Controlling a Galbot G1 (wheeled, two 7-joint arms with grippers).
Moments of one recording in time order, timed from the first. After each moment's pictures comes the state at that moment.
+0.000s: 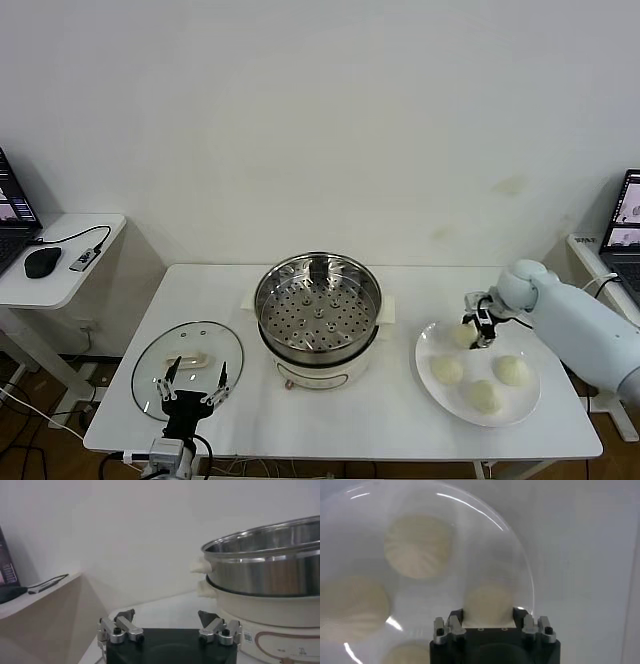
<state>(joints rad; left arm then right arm) 1.61 -1.24 -0.46 -2.04 -0.03 0.11 -0.22 -0.04 0.73 -0.69 1.09 -0.24 -0.10 -1.08</state>
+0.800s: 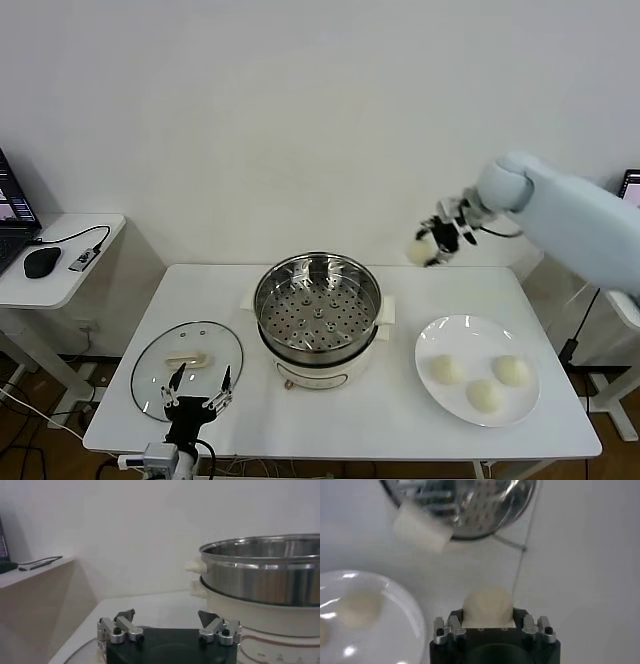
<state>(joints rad) 1.64 -1.26 -0.47 -2.04 -0.16 0.07 -0.20 0.54 0.97 -1.12 1.12 0.15 0.03 -1.07</state>
